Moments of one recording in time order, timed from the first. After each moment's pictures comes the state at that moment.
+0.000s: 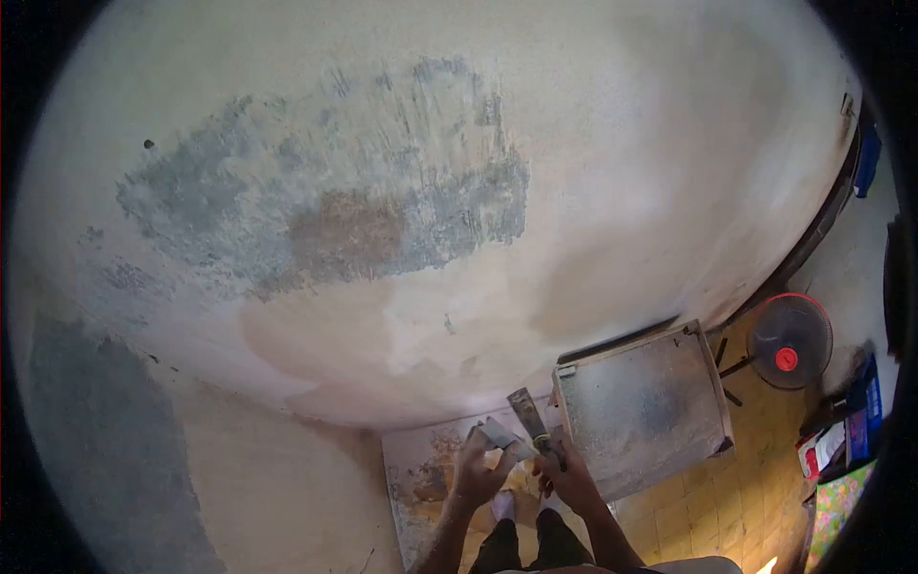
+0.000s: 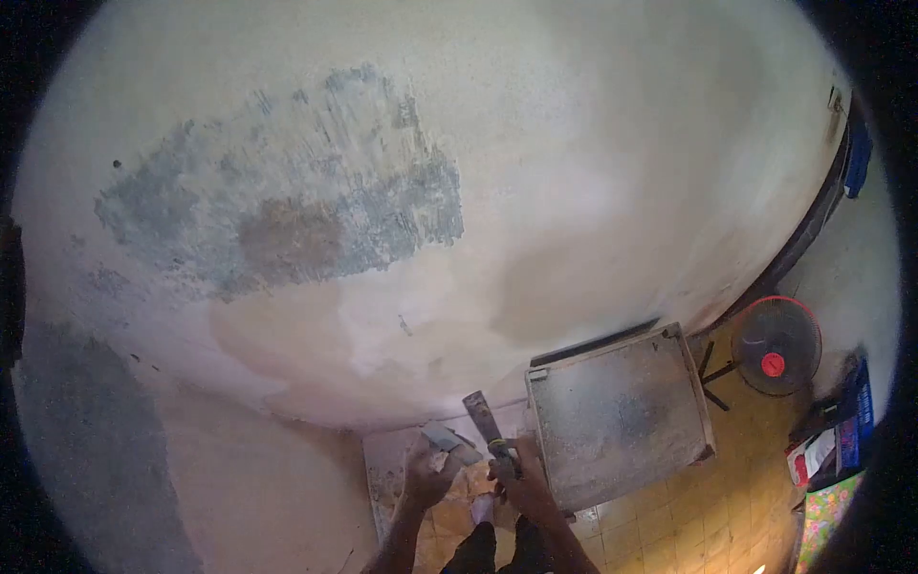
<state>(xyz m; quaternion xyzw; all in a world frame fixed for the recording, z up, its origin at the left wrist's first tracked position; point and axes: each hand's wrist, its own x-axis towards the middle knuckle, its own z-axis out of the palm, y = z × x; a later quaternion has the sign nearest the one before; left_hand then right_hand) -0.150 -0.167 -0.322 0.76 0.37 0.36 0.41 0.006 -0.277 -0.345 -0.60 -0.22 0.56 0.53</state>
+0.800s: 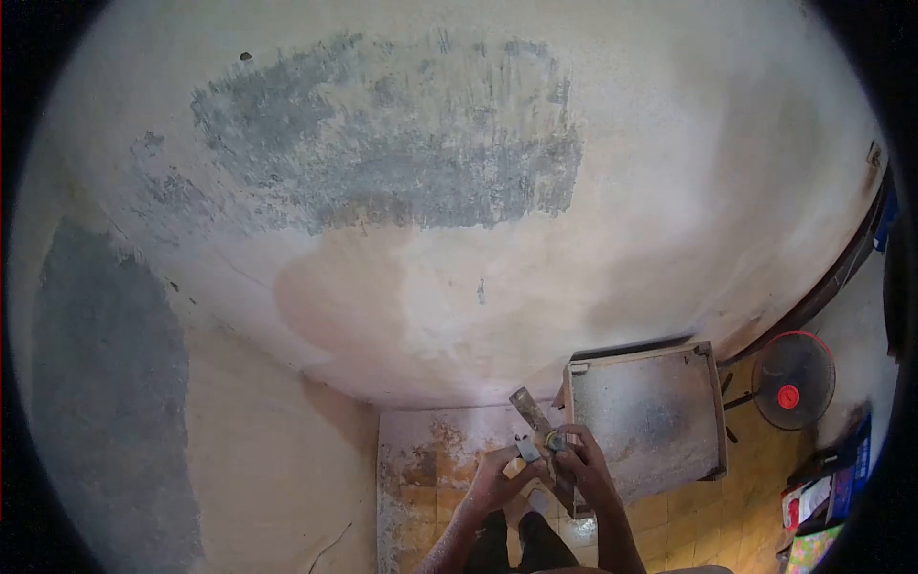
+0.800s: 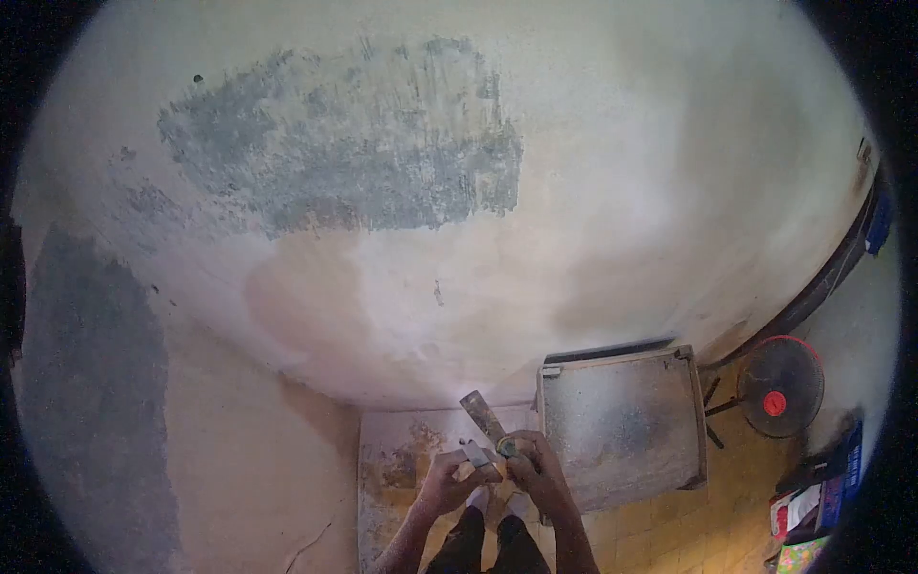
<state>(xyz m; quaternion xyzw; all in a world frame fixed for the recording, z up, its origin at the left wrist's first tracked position) -0.169 -0.230 -0.356 0.71 0.34 0.28 0.55 0.021 -0.306 -0.336 -0.52 -0.29 0.59 0.55</state>
